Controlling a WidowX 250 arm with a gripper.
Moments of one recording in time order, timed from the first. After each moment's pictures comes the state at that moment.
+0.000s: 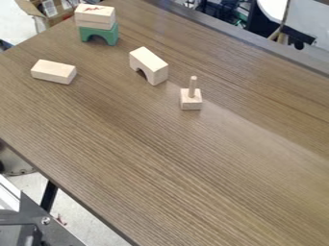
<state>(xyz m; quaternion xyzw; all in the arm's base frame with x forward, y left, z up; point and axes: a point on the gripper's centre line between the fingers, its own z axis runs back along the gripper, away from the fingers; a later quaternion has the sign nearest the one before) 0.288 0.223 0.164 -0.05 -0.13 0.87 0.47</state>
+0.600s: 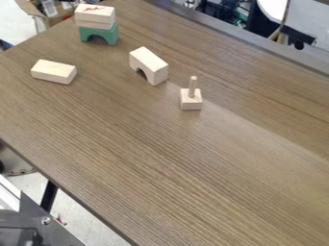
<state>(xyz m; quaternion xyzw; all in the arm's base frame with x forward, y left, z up) 0.324 0.214 0.142 -0.05 -0.12 0.86 0.48</state>
